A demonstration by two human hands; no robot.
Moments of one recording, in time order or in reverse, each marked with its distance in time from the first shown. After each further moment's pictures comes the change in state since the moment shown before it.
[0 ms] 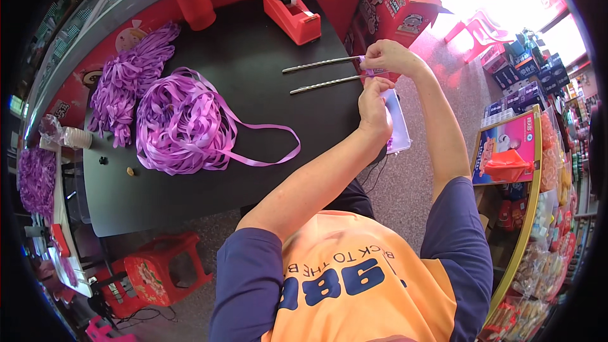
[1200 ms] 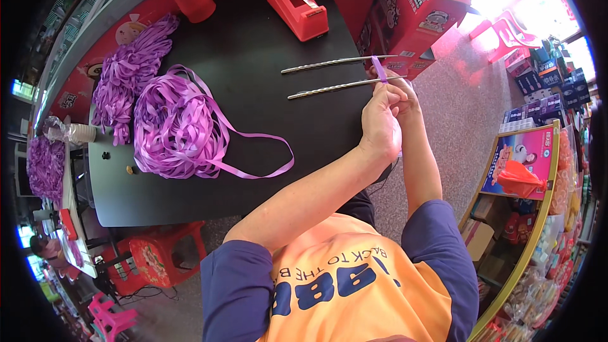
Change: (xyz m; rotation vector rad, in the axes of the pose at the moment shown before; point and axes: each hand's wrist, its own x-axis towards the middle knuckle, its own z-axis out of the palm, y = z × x) left_hand -0.003 0.006 -0.009 -0.049 -0.084 -0.011; right_hand -0.020 0.032 0.101 2.256 -0.084 -0.083
